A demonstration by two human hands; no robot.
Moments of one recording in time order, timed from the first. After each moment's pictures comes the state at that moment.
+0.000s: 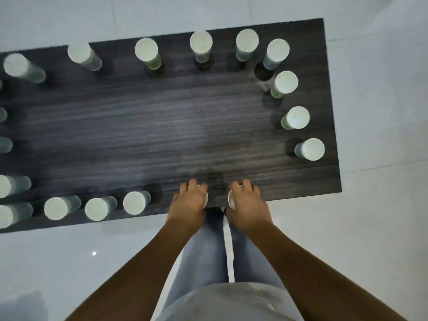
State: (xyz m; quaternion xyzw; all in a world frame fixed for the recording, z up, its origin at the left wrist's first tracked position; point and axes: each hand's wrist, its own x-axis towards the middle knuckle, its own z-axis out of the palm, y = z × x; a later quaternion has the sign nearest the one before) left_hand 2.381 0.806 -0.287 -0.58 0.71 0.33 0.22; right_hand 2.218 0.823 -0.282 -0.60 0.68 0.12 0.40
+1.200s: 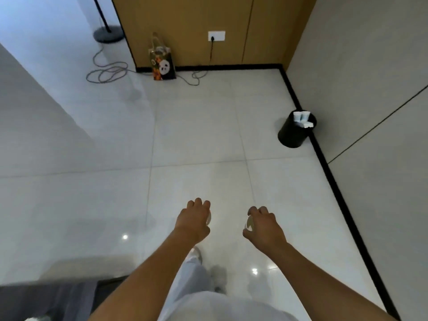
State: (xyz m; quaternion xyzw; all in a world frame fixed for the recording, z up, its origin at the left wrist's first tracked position) left_hand 1.766 1.216 -0.078 0.10 0.96 0.08 0.25; right_hand 1.794 1.415 -0.091 0.05 0.96 -0.17 0.23
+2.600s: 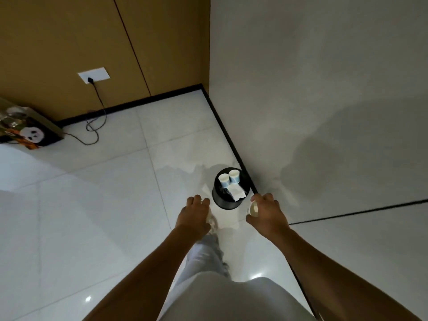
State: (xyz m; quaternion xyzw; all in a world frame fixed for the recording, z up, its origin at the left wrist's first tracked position) left_hand 1.061 1.761 -0.116 0.24 0.93 0.08 0.28; right_hand 1.132 1.964 -0.112 0.22 0.93 -0.24 0.18
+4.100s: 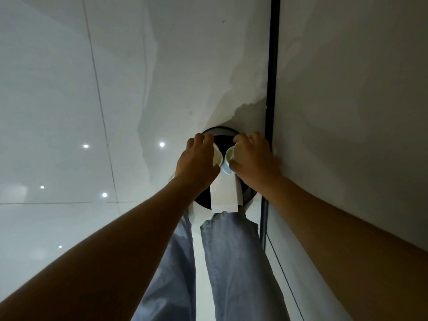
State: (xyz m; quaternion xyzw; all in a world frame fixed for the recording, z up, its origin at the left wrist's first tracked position) left_hand 0.809 1.977 -0.557 -0.05 0.90 0.20 0.37; right_hand 0.805 2.124 -0.570 -0.02 0.91 -0.20 0.36
